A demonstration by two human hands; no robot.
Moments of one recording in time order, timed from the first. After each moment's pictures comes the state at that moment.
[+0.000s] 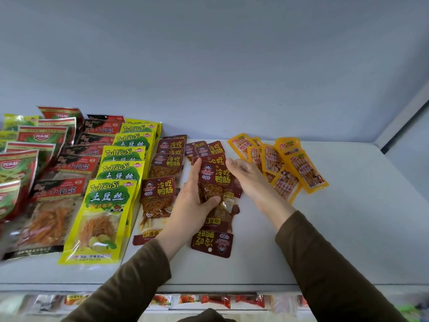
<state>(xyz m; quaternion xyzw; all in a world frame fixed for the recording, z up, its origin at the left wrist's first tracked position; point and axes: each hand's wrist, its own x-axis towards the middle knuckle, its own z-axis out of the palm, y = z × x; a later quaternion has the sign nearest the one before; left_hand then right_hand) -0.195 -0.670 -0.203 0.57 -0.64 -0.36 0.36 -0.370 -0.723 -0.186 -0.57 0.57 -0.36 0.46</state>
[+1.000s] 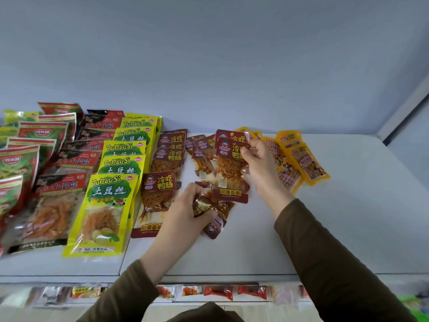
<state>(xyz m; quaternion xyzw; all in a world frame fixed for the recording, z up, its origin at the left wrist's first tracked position) -0.178 -0.632 -0.201 0.61 -0.66 -0.33 0.29 -0.380 -0.750 -0.204 -0.46 0.60 -0.51 0.40</state>
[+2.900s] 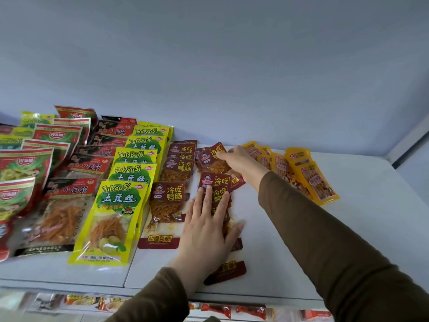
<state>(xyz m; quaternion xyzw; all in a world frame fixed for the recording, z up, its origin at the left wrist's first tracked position) -0.208 -0.636 -0.233 0.63 -0.76 -0.08 0.15 -0.330 -0.830 -0.191 -0.53 0.68 -0.26 0.43</state>
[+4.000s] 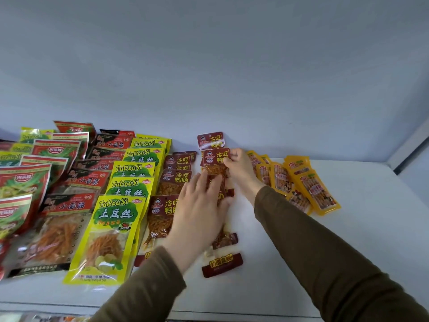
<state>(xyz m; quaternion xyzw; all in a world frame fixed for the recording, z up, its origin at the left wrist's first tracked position) -0.195 -0.690 -0.175 0.62 -0.77 -0.05 0.14 -0.331 -0.843 -0.210 -0.50 0.60 -0.46 0.42</state>
